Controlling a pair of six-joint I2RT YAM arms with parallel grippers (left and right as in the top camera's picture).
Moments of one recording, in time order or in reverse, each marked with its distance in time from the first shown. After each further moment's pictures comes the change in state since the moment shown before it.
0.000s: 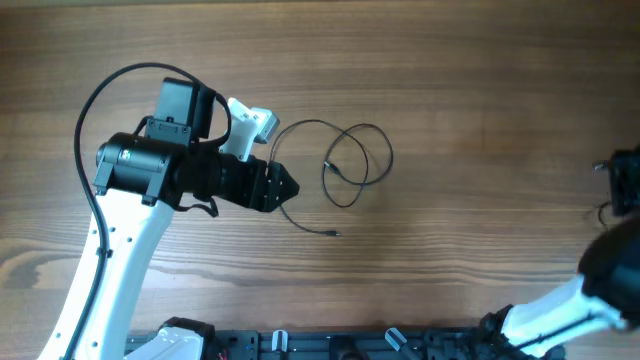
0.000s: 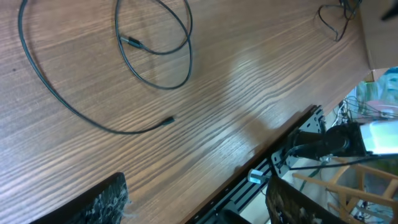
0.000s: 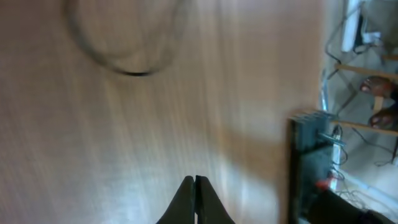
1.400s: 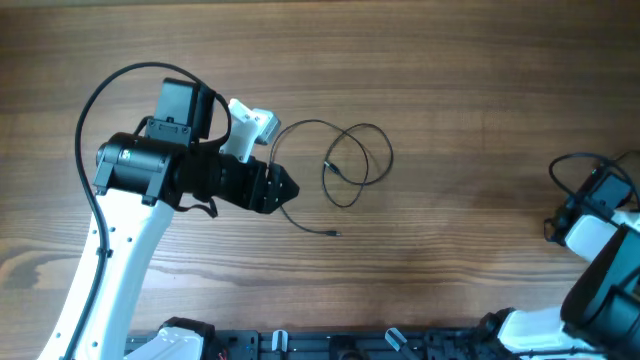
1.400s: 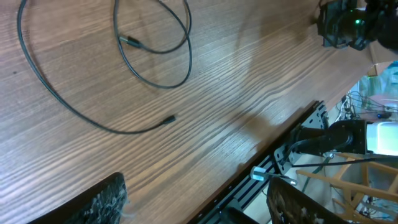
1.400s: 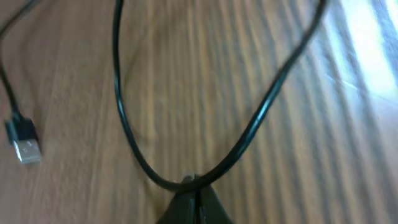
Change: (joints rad) left arm 0.000 0.000 0.000 -0.008 0.000 0.029; right arm -0.006 -0.209 -1.129 1.769 0.145 -0.164
